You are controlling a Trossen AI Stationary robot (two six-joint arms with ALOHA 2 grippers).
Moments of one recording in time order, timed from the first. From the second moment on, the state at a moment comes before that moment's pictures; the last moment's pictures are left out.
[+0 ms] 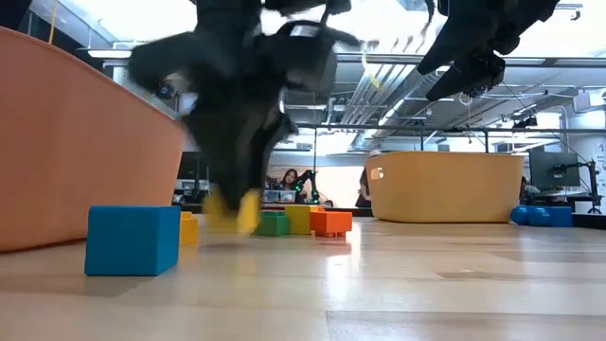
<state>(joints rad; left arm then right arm) -0.27 2.04 1.51 -0.84 -0.01 0.00 0.32 1.14 0.82 -0.47 0.50 0.65</state>
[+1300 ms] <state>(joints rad) -0.42 1.26 1.06 -1.10 -0.25 -1.10 0.48 1.13 0.82 -0.47 0.03 0.85</state>
